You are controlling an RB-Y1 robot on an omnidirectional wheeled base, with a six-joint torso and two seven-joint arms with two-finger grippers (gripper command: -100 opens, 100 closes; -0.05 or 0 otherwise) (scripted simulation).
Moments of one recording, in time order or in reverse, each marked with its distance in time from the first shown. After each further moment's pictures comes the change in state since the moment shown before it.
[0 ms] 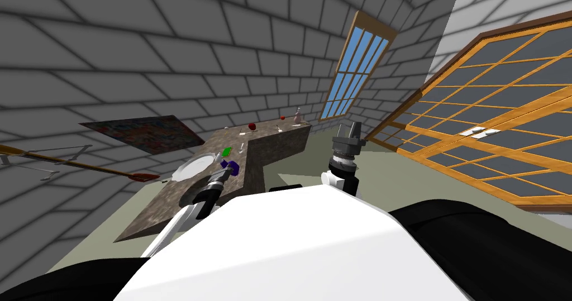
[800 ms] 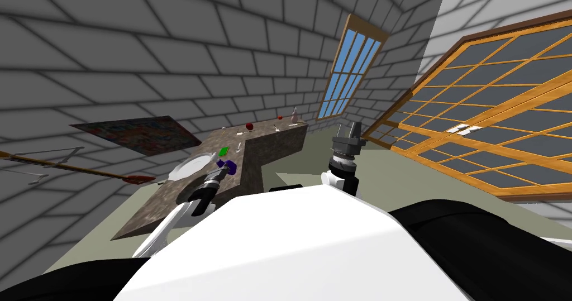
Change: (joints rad) left arm -0.049 0.059 0.043 0.097 0.038 -0.036 0.030; right arm 0.000 0.000 0.000 0.000 0.000 0.000 0.000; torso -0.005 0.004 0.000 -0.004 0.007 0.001
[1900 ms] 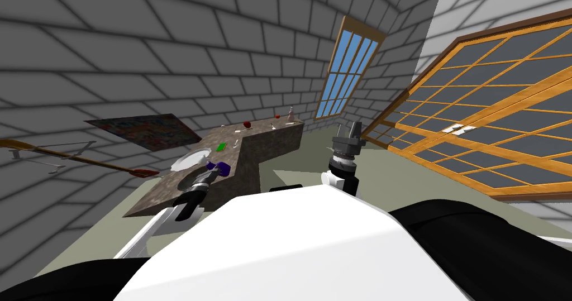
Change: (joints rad) left arm 0.017 0.061 0.085 0.073 0.110 -0.035 0.027; right arm 0.000 0.000 0.000 0.000 0.000 0.000 0.000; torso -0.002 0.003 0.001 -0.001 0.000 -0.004
